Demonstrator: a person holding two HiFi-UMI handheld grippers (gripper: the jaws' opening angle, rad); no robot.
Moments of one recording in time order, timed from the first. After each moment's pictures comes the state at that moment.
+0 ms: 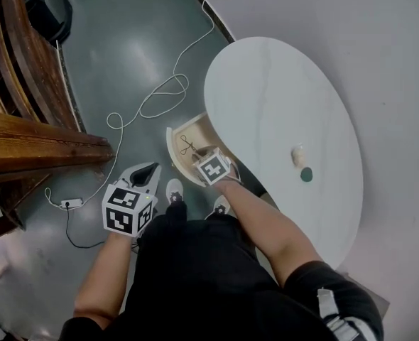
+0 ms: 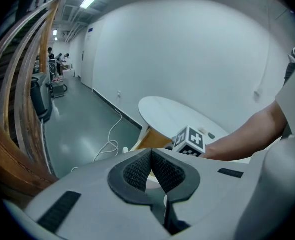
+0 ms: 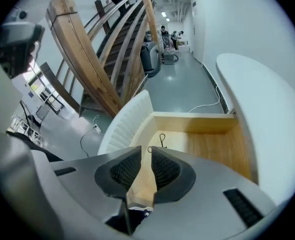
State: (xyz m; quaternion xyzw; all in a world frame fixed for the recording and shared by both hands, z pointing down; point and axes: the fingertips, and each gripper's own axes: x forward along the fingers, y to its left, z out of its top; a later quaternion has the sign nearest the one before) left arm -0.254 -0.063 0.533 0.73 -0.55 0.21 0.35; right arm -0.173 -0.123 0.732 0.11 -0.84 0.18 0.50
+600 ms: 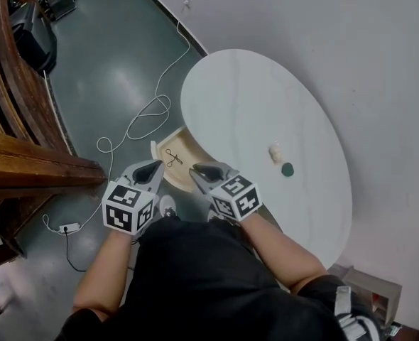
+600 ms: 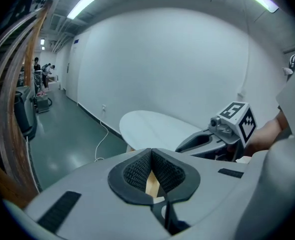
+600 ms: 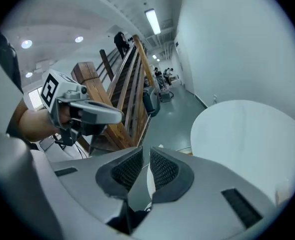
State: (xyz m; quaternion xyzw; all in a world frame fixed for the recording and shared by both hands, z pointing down) left arm -0.203 -0.090 0.473 0.80 -0.51 0.17 0.28; right arm -0.131 -0.098 0.506 0.16 -0.92 0.20 0.29
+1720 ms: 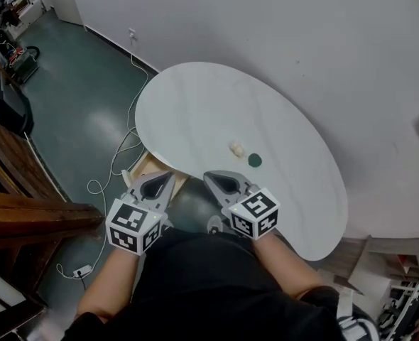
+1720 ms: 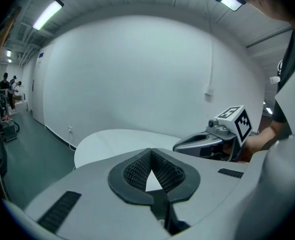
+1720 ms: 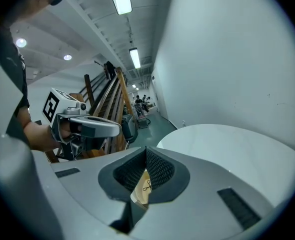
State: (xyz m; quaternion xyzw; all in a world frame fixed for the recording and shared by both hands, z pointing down) left arm -0.049 -0.101 0.382 0.89 -0.40 0.15 0.17; right arm 0.024 -0.105 0.403 0.33 -0.92 0.17 0.15
